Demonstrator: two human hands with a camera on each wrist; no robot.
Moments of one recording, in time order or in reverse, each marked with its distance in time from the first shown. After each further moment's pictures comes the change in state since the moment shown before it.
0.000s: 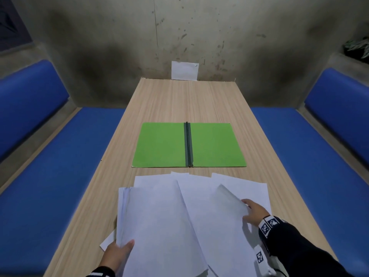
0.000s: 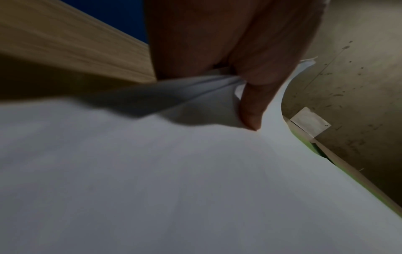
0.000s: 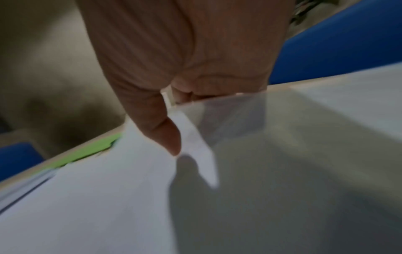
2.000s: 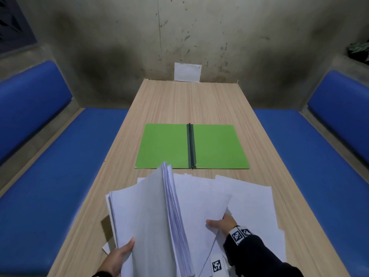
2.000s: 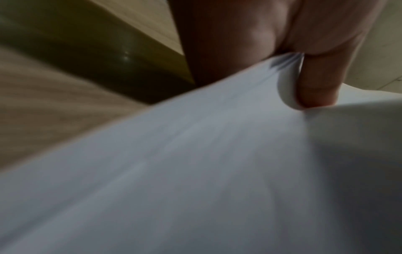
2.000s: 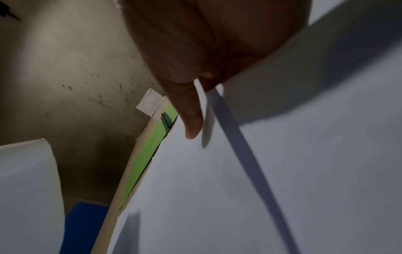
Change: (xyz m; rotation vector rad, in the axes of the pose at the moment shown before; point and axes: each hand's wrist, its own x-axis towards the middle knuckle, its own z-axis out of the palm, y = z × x) left_hand 0.008 -0.003 -0.006 -0.495 -0.259 -0.100; right_hand -0.023 -0.076 0.078 0.873 -0.089 0.108
